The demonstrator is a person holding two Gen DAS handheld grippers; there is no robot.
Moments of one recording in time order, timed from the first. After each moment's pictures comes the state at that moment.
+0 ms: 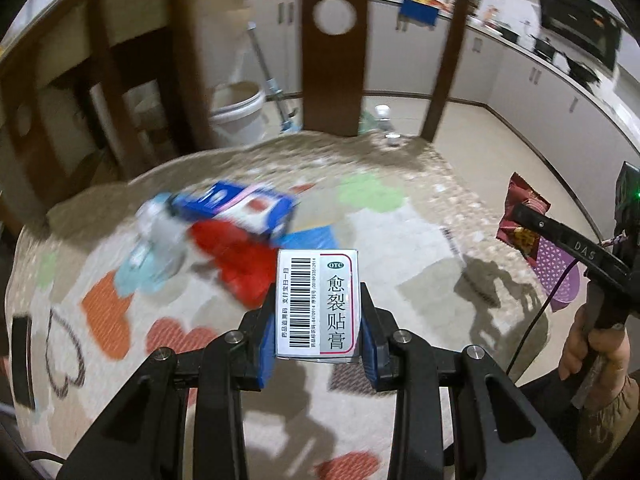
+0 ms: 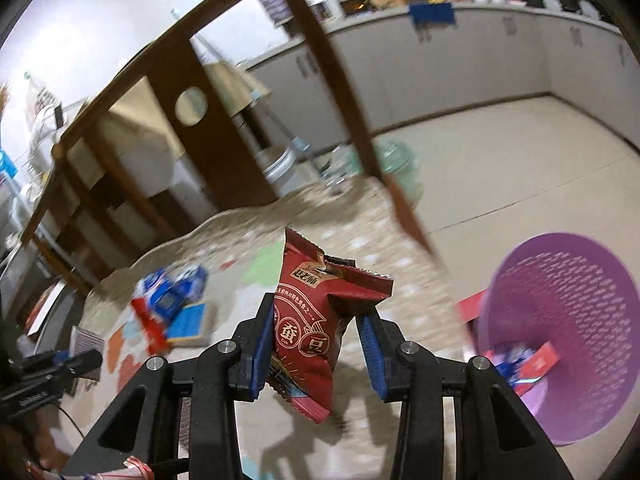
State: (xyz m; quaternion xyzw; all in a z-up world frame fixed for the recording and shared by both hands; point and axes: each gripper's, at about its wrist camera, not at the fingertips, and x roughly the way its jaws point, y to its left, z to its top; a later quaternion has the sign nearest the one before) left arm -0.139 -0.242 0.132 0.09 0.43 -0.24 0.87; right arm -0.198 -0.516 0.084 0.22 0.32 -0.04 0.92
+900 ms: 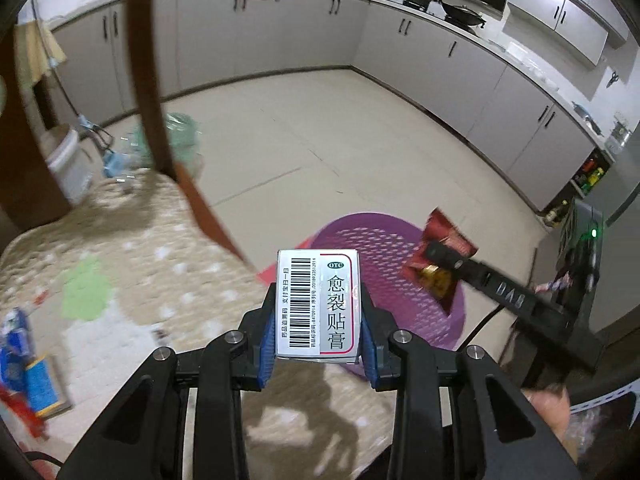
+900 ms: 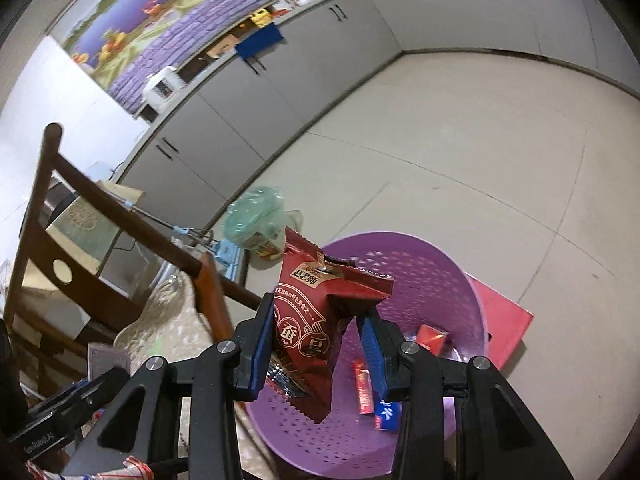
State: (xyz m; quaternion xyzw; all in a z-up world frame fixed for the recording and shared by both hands) left arm -0.160 -0.515 0.112 0.12 0.45 -0.45 0.77; right arm -0.296 -0.692 0.055 0.39 0.27 -0.22 0.85
